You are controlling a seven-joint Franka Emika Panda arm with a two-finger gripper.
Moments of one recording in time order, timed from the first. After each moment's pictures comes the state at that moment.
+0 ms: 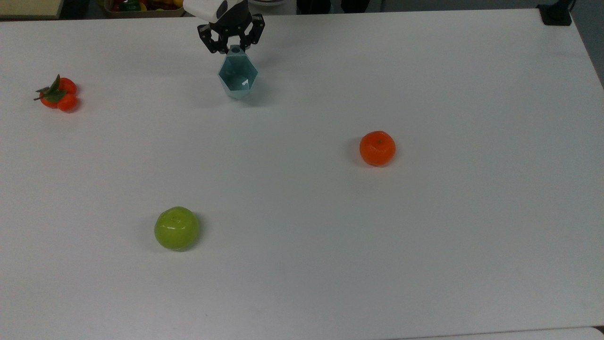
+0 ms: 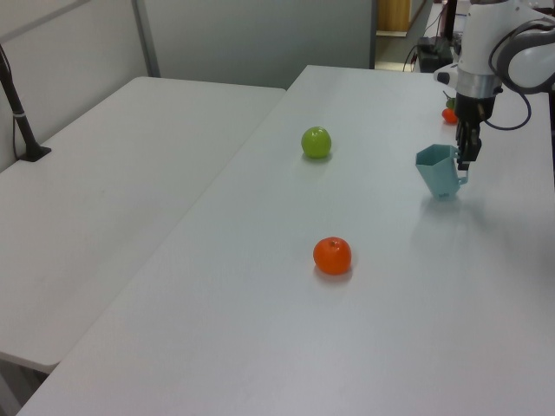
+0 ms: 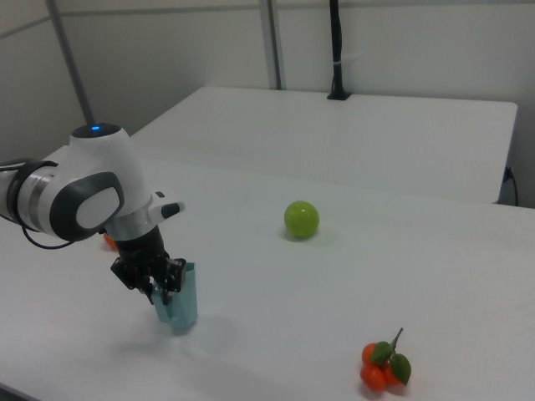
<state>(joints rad) 0.03 -0.22 -0.06 -2.44 -0.05 2.25 -0.35</state>
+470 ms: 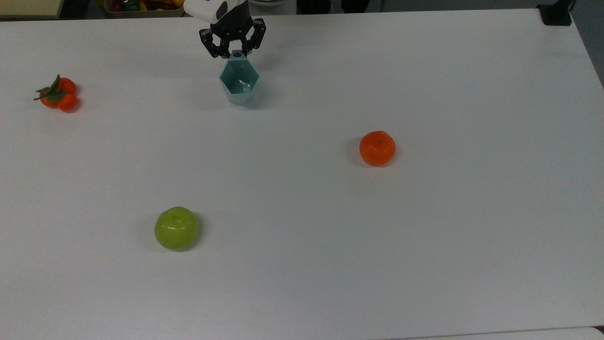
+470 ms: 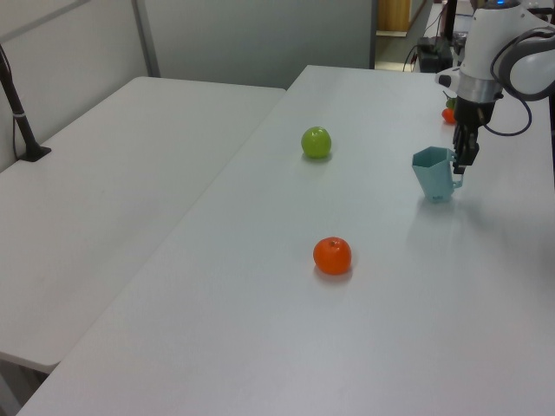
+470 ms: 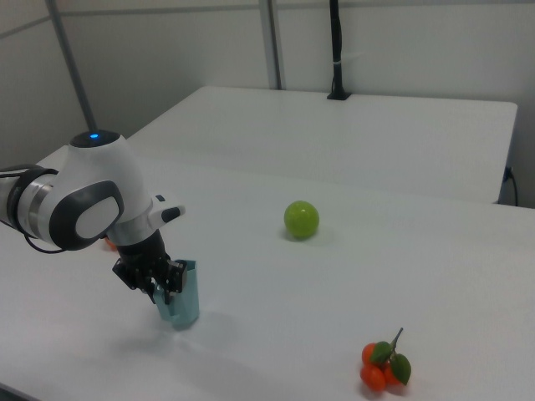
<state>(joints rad) 0.03 -0.22 -0.06 -2.47 -0.01 2.34 -0.36</state>
